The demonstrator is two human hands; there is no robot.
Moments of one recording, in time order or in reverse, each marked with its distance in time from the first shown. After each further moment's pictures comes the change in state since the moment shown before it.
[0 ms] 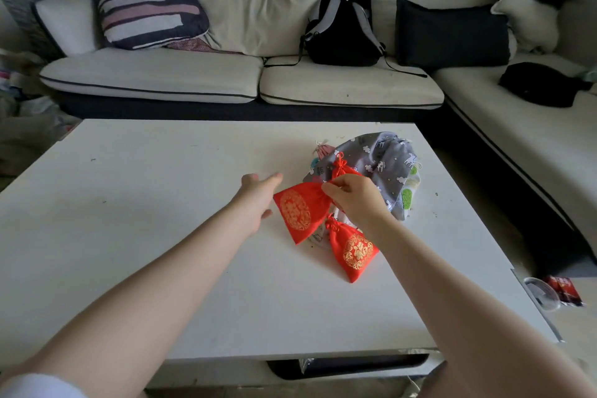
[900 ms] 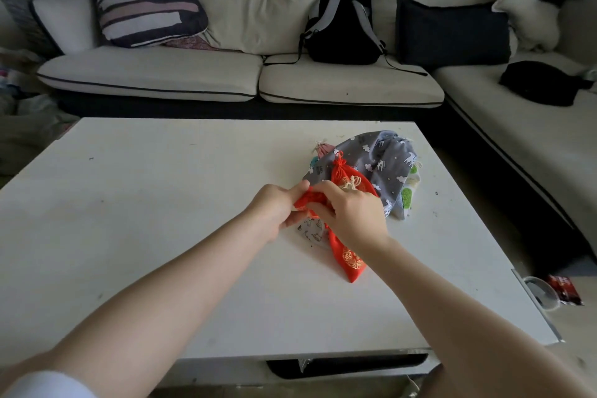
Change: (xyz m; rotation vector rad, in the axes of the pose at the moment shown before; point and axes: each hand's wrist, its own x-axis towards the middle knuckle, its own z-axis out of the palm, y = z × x) left_hand -0.021 0.000 0.024 -0.067 -0.161 0.005; right_hand -0.017 0.011 0.014 -0.495 0.343 -0.702
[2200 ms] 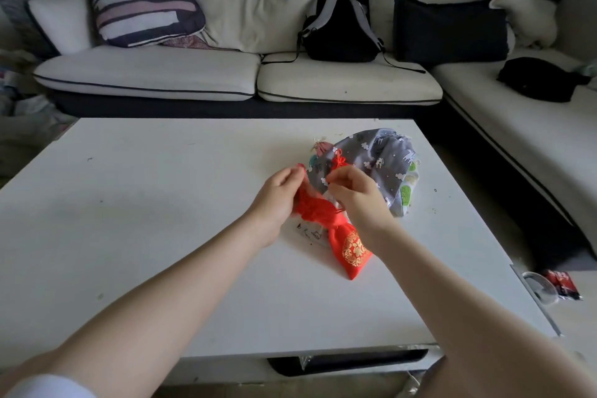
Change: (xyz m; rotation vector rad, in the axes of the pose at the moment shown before) left_hand -0.005 -0.004 0.001 -0.013 -0.135 0.342; right_hand 0.014 -0.010 -0.025 0.857 -0.155 0.789
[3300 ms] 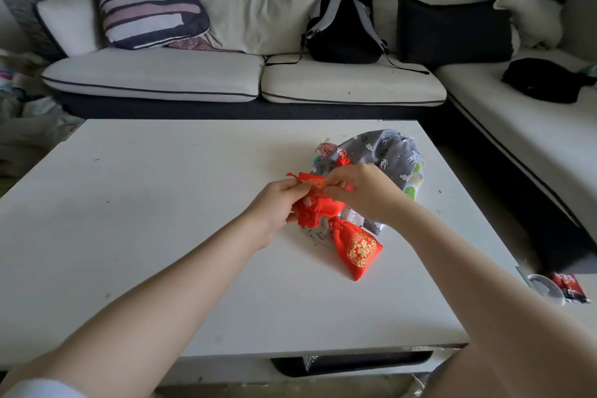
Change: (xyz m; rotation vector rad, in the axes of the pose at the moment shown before) left_hand -0.007 -0.001 -0.012 0.028 -0.078 -0.095; right_hand 0.010 -0.031 -0.019 -0.769 -0.317 -0.276
